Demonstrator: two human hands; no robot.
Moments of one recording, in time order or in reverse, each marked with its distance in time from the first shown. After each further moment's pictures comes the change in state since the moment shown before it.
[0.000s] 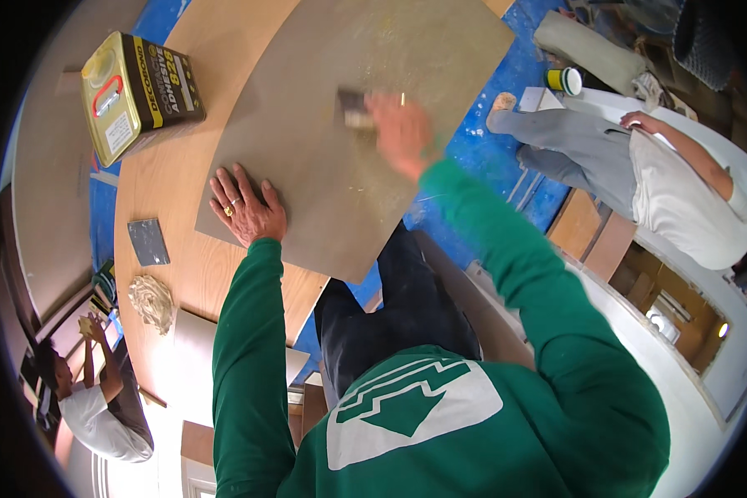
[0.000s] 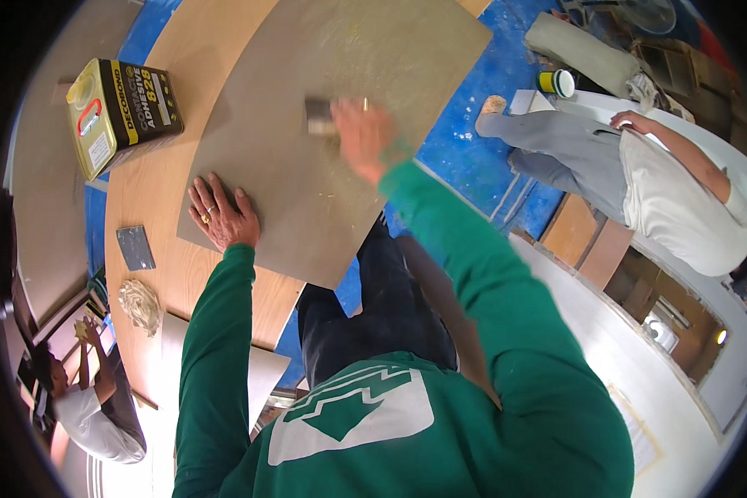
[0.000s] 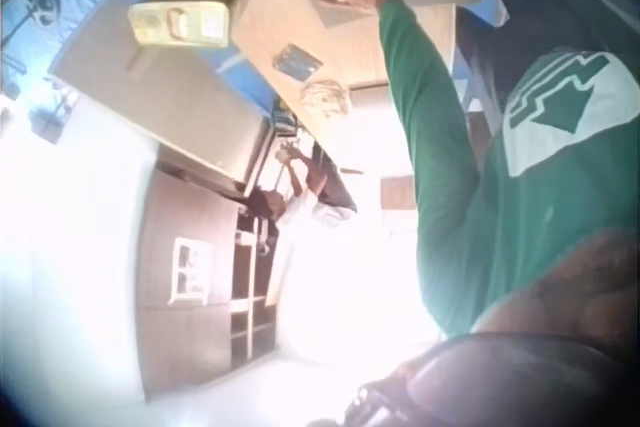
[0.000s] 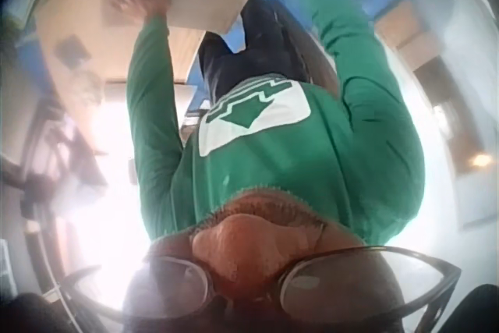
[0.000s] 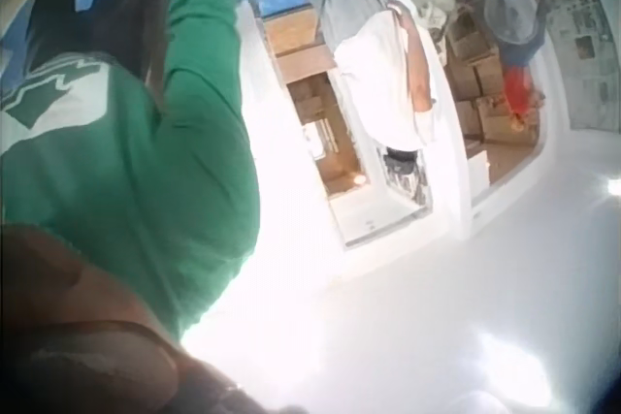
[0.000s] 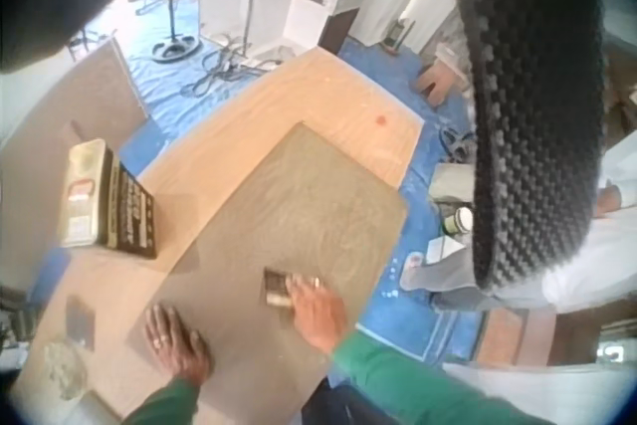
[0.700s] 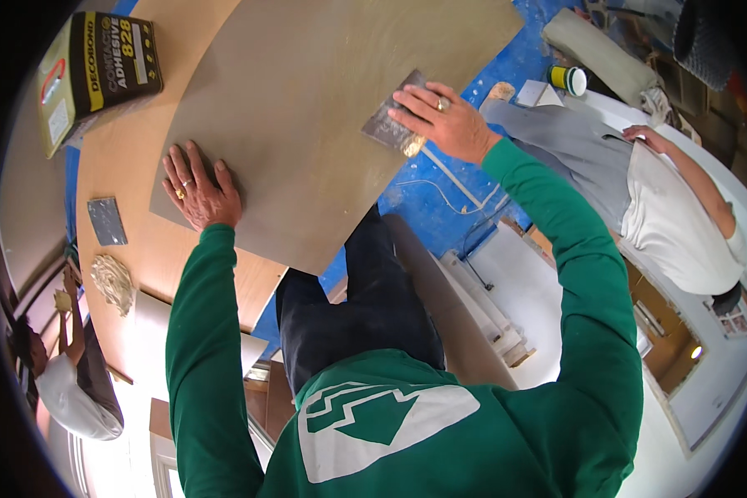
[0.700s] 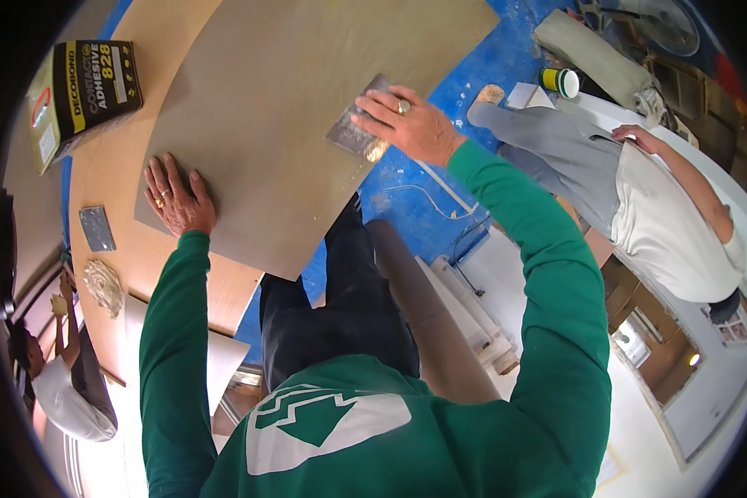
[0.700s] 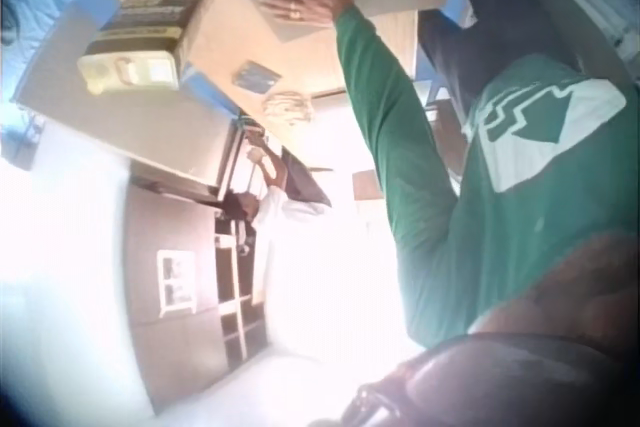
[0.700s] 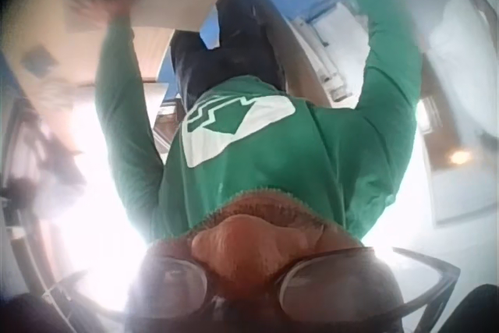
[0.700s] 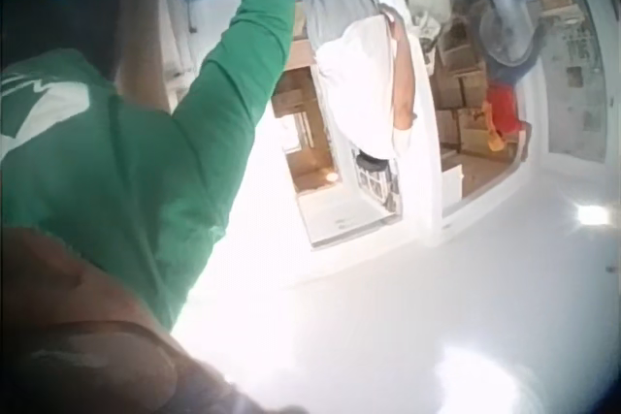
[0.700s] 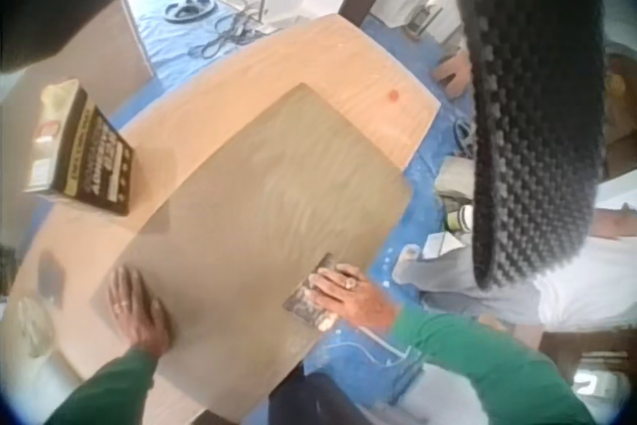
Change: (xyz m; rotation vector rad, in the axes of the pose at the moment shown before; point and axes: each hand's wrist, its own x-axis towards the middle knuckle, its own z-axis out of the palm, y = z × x) left_hand -0.003 -0.005 0.012 0.002 0.079 0.047; right_hand -0.052 0.139 -0.051 -0.136 -0.162 -0.688
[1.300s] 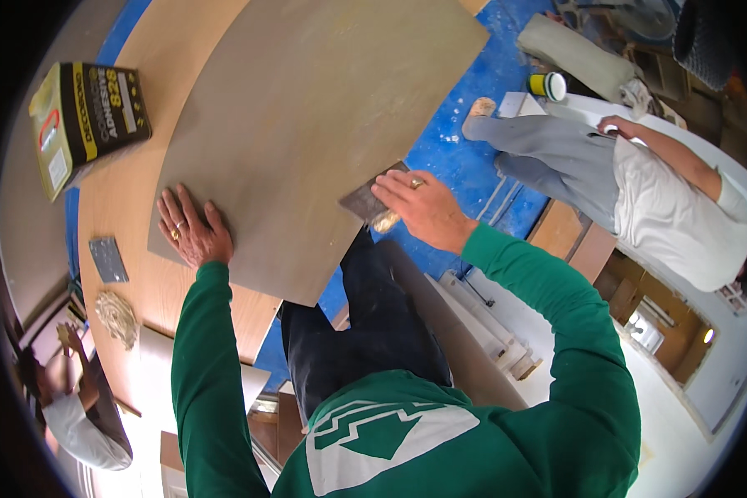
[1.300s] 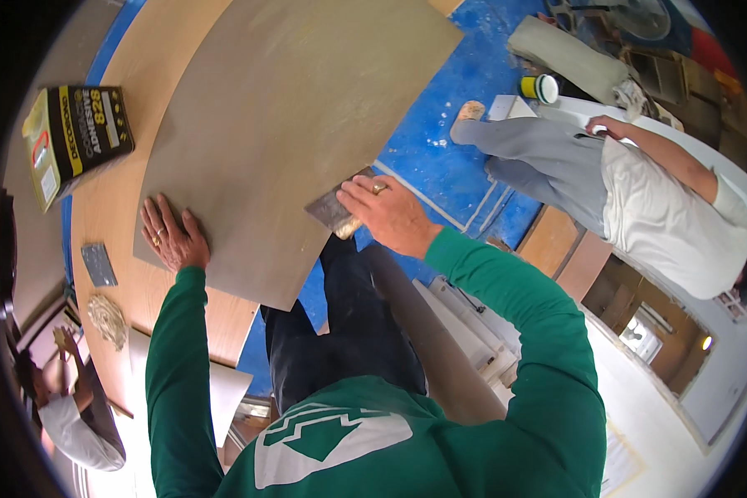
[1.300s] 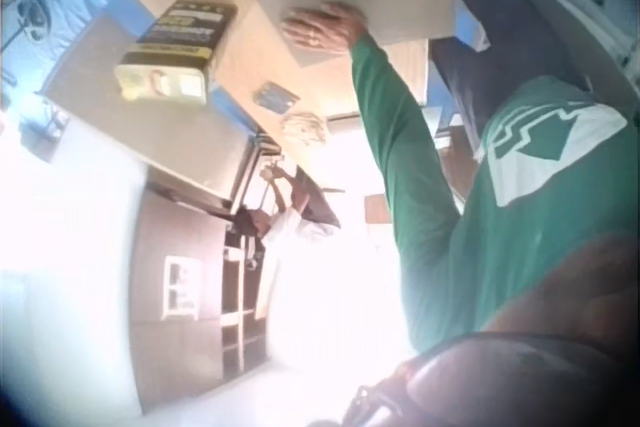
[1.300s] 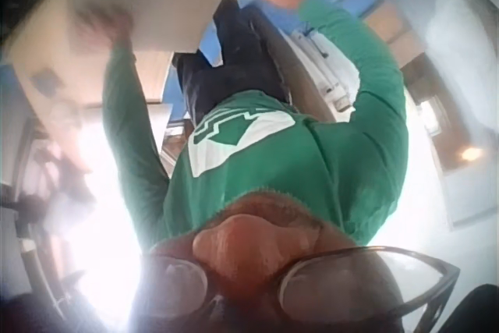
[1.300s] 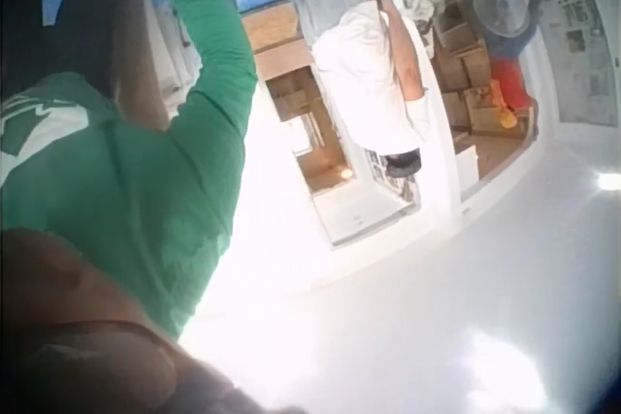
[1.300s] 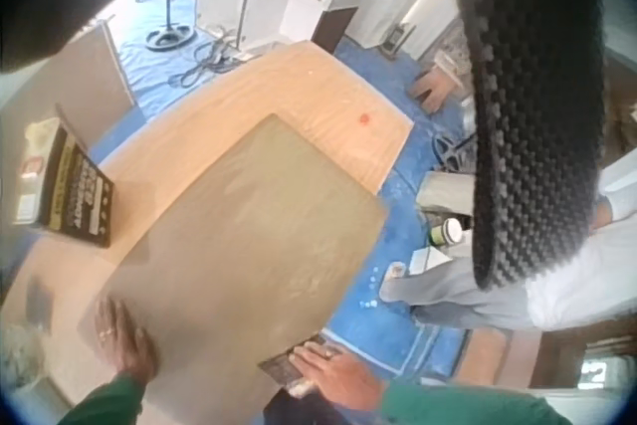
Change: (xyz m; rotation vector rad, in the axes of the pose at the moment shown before) left_hand -0.002 0.004 -0.002 0.061 -0.015 -0.011; right_hand -0.022 -0.083 -0.030 0.262 -0.043 0.324
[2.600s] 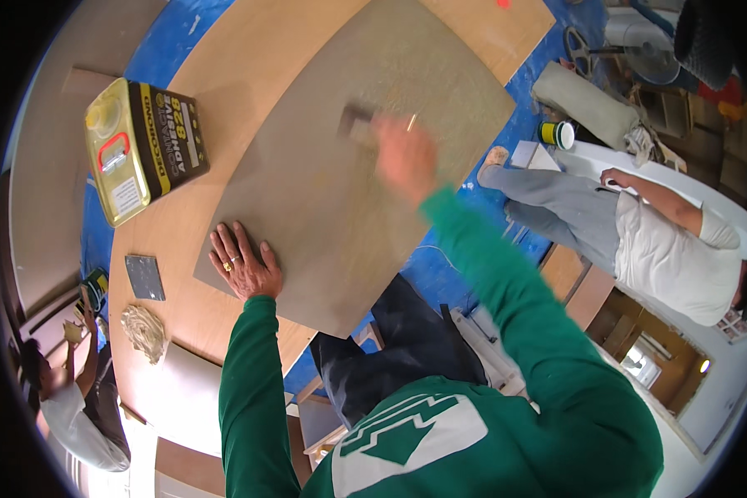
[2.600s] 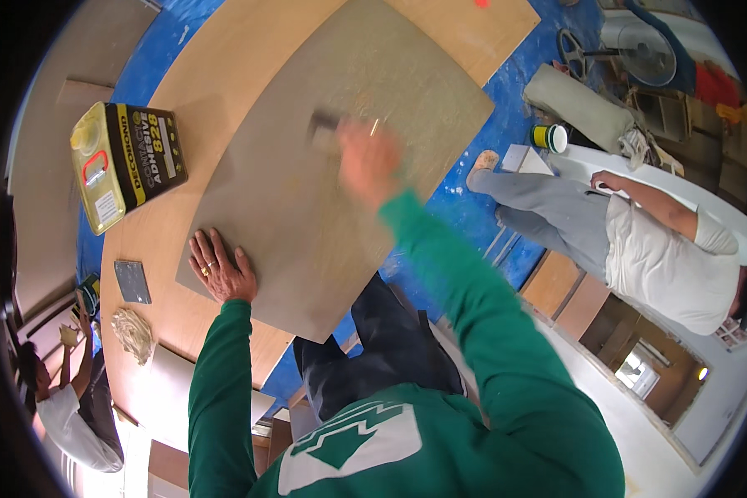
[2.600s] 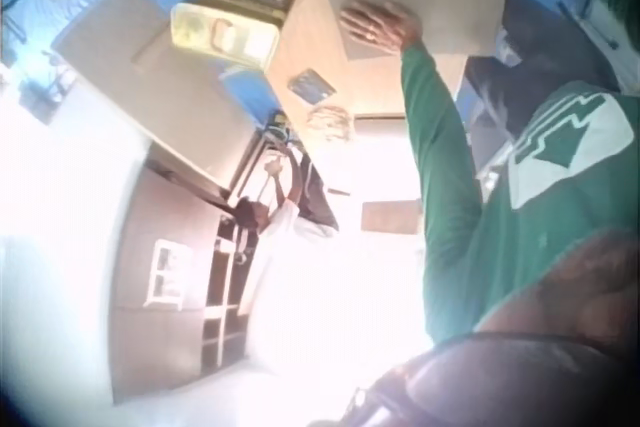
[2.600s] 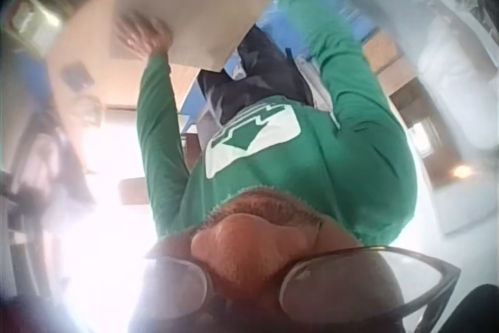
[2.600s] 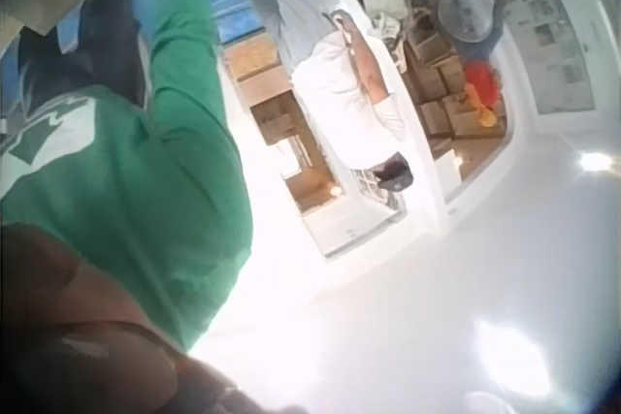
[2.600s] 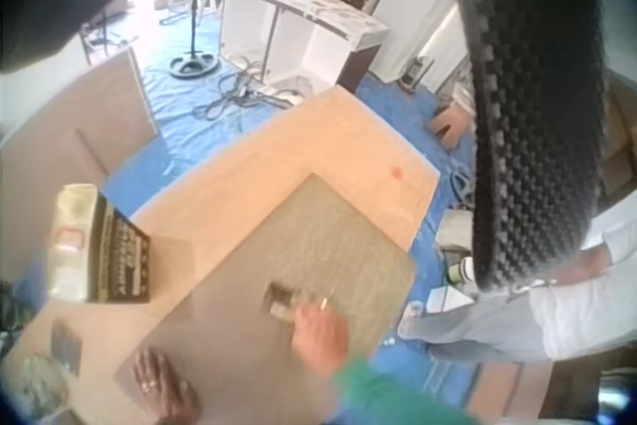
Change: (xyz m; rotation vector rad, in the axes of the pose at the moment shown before) left_hand -0.004 0.000 -0.011 -0.035 -0.119 -0.043; right_hand 0.217 0.026 0.011 -0.094 0.099 0.513
